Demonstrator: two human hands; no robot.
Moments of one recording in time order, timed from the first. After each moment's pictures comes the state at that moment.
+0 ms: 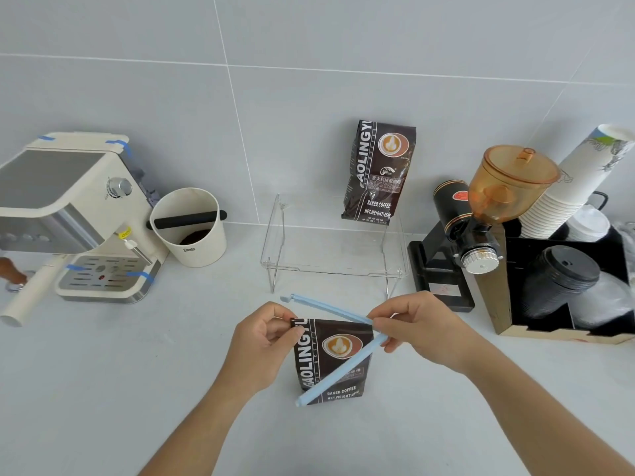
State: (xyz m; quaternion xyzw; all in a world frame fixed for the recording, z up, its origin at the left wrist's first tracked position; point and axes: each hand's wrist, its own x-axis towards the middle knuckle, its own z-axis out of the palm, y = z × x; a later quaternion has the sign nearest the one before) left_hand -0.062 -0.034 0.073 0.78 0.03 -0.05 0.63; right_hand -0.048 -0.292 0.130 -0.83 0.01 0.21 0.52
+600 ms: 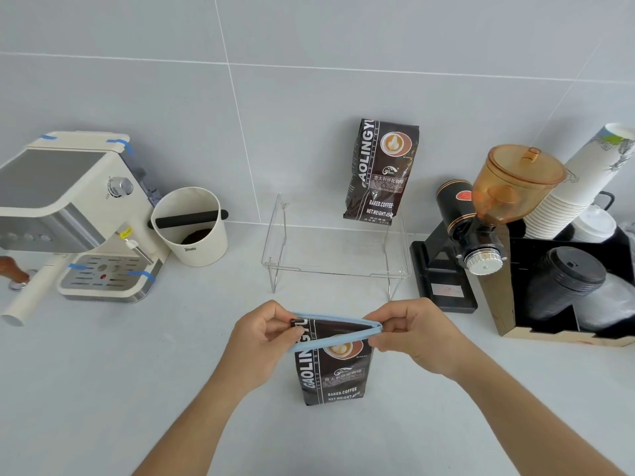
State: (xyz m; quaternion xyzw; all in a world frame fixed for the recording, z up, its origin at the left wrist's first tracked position) left_hand -0.058 -0.029 0.078 0.77 0.02 -0.07 0.63; right_hand -0.048 -0.294 0.113 -0.77 -0.01 0.21 0.60
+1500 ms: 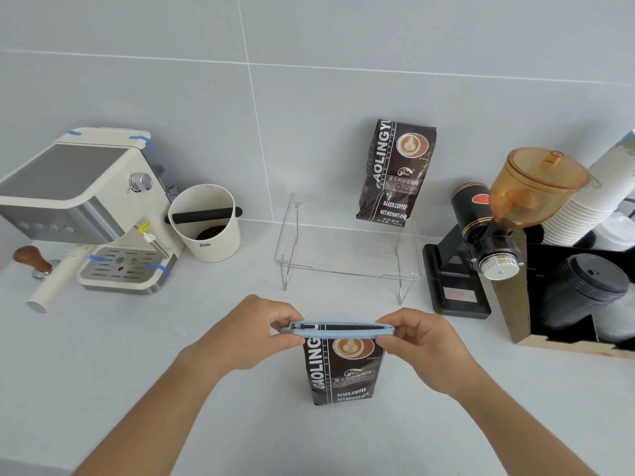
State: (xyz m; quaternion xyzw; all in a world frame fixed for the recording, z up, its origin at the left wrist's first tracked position) left_hand -0.041 0.004 0.109 0.91 -0.16 -0.12 0.35; right_hand -0.063 -0.284 0.090 -0.75 -0.02 0.13 0.64
